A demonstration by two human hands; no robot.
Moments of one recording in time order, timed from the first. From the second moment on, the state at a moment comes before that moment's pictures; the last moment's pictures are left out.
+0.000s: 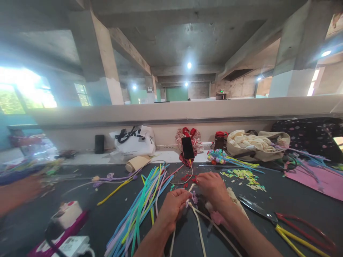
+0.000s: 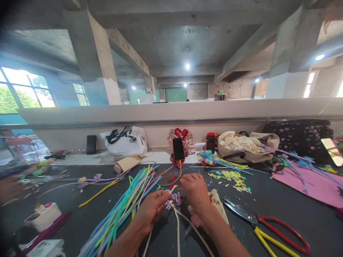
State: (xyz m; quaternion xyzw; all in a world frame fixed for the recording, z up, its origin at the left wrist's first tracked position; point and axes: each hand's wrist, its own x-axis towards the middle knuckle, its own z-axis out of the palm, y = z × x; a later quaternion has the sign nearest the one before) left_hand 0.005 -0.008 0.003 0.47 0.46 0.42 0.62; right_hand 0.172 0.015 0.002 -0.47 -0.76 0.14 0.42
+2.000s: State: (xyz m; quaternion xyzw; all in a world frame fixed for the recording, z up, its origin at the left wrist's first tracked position) left_hand 0.010 -0.008 -0.009 0.58 0.47 0.39 0.54; right_hand 0.150 -0.003 0.005 -0.45 -0.78 0.17 0.41
